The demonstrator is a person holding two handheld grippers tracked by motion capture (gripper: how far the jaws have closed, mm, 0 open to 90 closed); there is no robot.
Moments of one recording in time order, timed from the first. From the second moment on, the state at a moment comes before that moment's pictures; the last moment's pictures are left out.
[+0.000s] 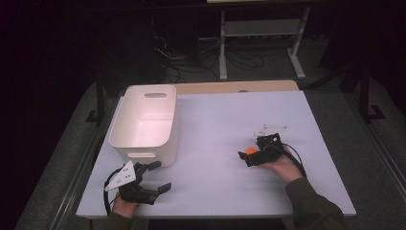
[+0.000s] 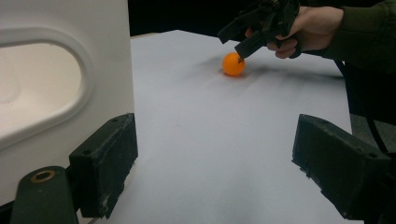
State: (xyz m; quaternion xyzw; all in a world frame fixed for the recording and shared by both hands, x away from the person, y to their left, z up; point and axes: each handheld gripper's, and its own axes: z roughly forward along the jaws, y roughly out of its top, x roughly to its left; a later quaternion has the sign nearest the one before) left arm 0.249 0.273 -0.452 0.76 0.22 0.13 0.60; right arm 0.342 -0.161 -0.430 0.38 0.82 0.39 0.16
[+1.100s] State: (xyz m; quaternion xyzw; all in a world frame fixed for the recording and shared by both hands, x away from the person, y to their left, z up) left arm 0.249 0.273 -0.452 0.76 0.22 0.13 0.60; right arm 0.345 -0.160 -0.439 0.39 0.84 0.34 0.13
